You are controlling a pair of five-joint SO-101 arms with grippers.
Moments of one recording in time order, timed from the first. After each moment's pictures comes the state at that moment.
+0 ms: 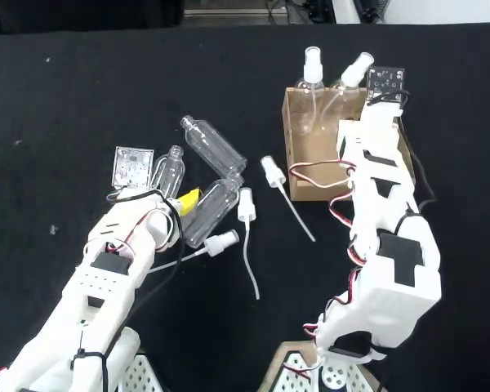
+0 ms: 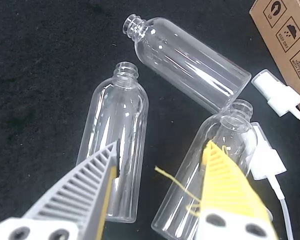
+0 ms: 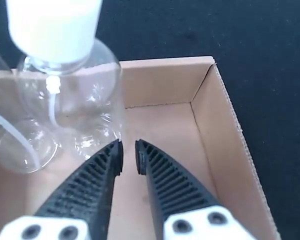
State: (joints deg) left arm 6.9 -44.9 79.9 6.1 3.9; right arm 13.7 15.2 28.3 2.9 8.7
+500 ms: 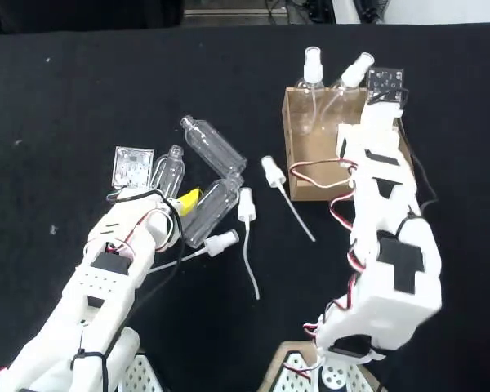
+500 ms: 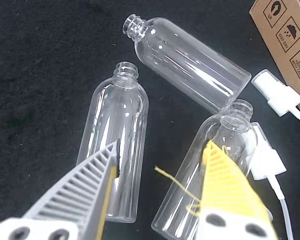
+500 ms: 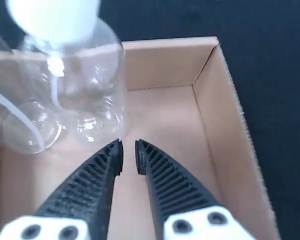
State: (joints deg) left arm 6.9 -44.9 79.9 6.1 3.9; right arm 13.7 10.3 28.3 11.9 8.7
